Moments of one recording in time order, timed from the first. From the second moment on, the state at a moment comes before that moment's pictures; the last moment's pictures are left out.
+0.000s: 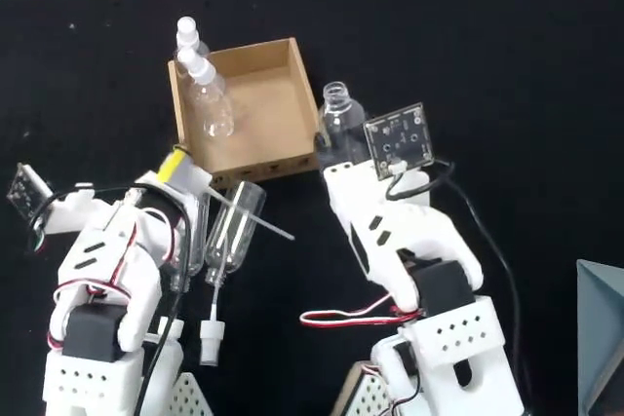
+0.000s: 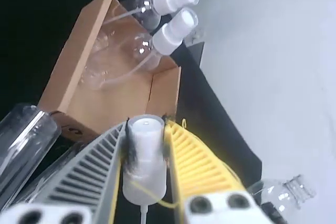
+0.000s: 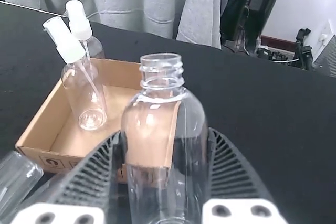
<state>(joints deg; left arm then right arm) 2.3 -88.0 66.9 49.3 56.8 -17.7 -66.6 61.8 37.2 4.4</state>
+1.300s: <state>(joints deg) -8.1 -104.0 72.1 47.8 63.1 -27.7 -80.7 79.3 23.7 15.2</state>
